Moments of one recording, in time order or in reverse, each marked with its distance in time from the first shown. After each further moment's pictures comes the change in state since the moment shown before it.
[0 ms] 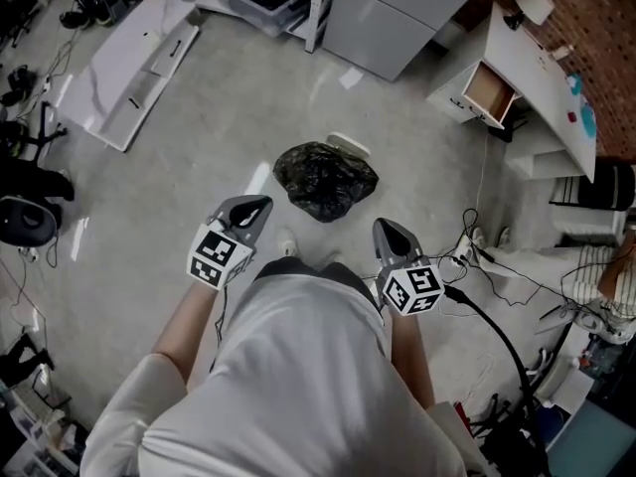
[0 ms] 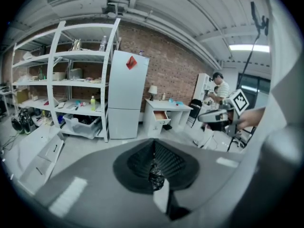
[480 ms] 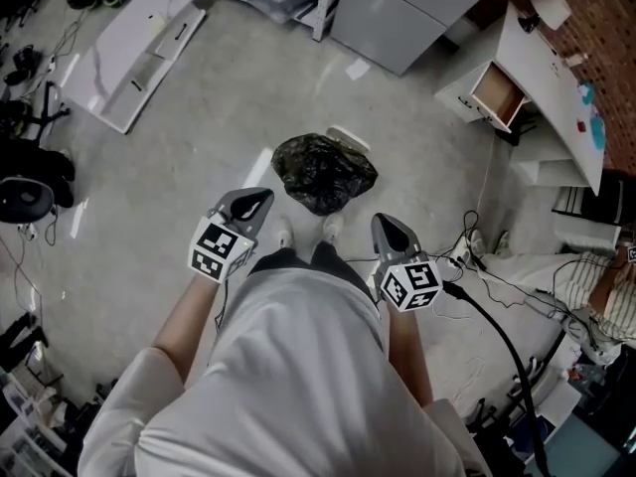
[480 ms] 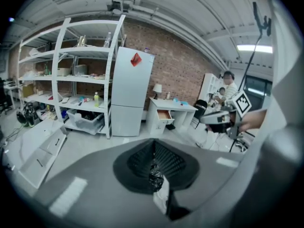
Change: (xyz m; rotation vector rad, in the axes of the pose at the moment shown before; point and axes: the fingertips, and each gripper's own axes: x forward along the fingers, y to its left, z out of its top) left arm 0.035 -0.011 0.000 -0.059 0.018 0.044; right arm 0.008 -0.035 -0.005 0.003 0.033 0.047
